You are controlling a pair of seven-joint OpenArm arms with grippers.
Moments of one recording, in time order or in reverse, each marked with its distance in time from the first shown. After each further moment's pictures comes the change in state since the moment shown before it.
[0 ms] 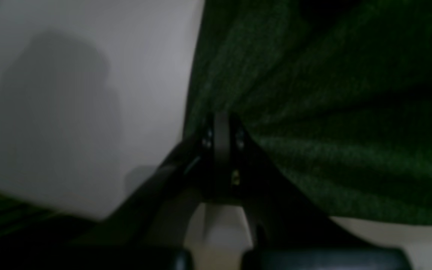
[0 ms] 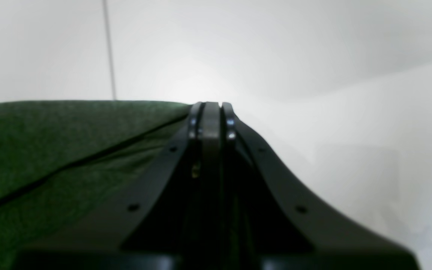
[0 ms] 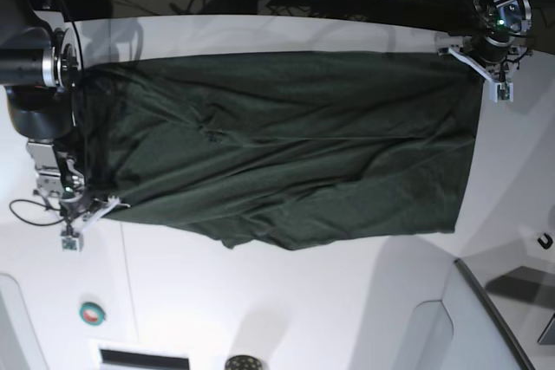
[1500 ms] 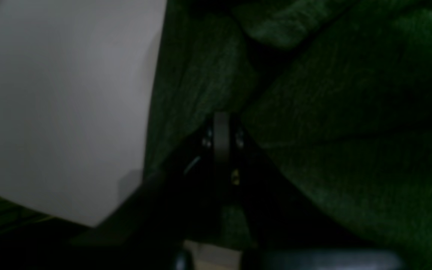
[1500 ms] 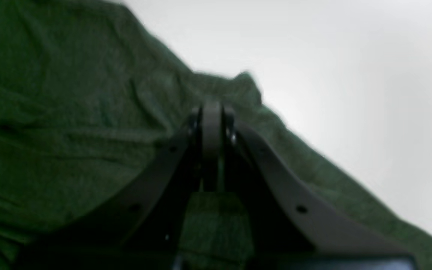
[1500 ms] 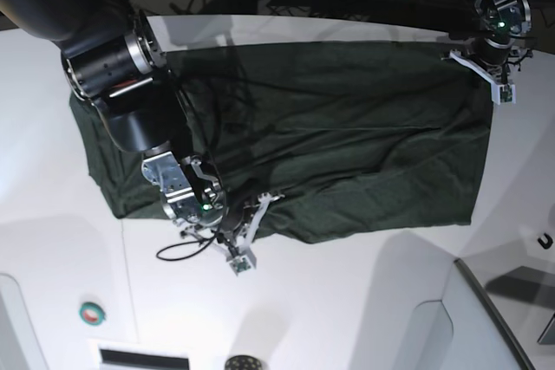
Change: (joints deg) left arm -1.2 -0.6 -0.2 -3.8 -1.2 0.5 -3.1; right arm 1.4 -18.0 -20.2 7.7 0.0 7.3 -8.2
